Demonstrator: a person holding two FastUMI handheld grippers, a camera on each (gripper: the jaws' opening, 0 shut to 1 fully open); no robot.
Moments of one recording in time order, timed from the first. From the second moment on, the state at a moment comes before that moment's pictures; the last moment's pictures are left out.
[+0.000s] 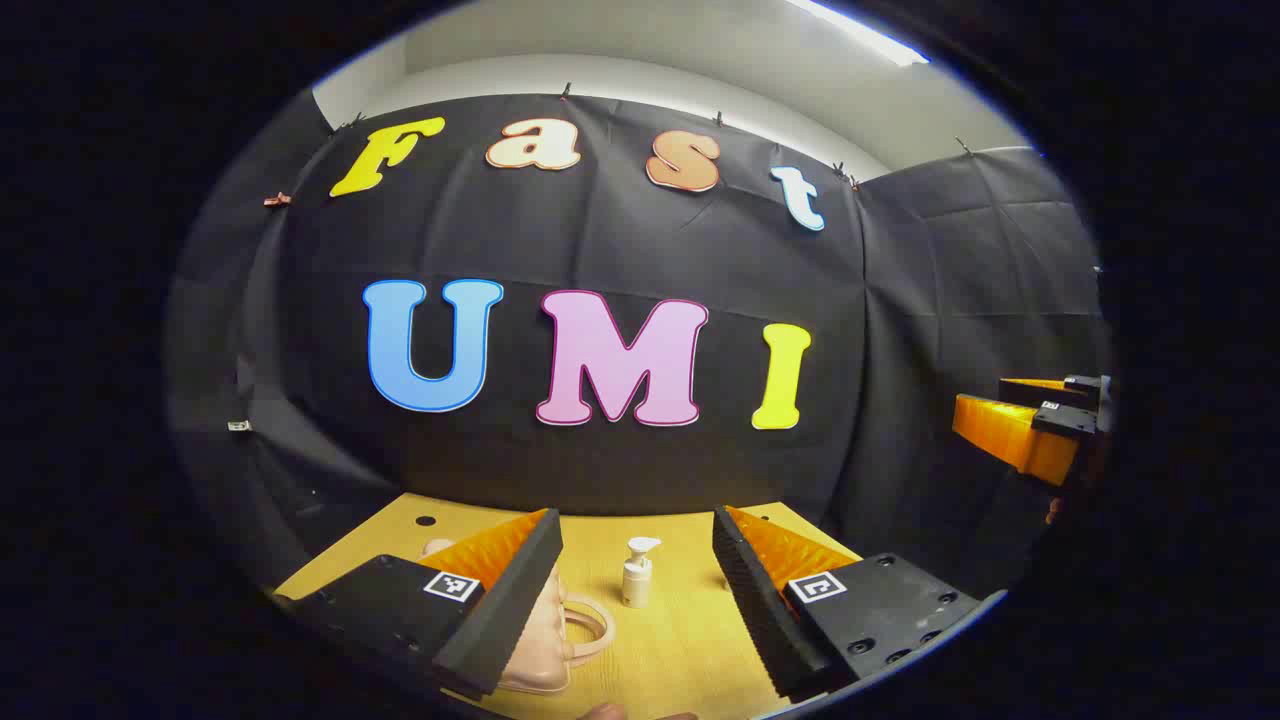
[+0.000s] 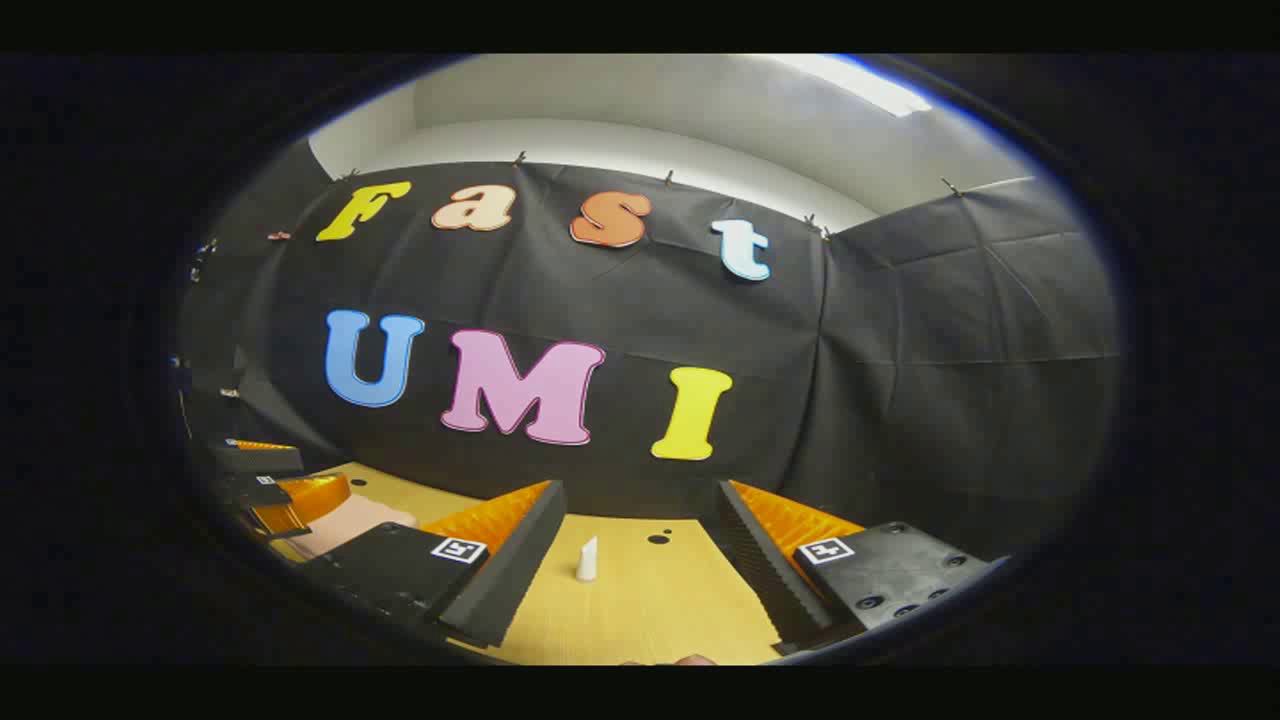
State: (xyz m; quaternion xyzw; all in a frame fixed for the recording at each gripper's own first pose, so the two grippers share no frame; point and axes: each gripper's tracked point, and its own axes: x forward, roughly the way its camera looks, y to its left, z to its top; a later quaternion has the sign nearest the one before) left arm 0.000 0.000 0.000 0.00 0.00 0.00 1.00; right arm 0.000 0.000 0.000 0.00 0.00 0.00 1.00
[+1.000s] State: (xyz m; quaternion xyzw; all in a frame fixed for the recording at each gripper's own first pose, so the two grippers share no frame) left arm -0.012 0.000 0.002 0.01 -0.01 -0.01 1.00; right arm -0.004 0.007 0.001 0.00 0.00 0.00 1.00
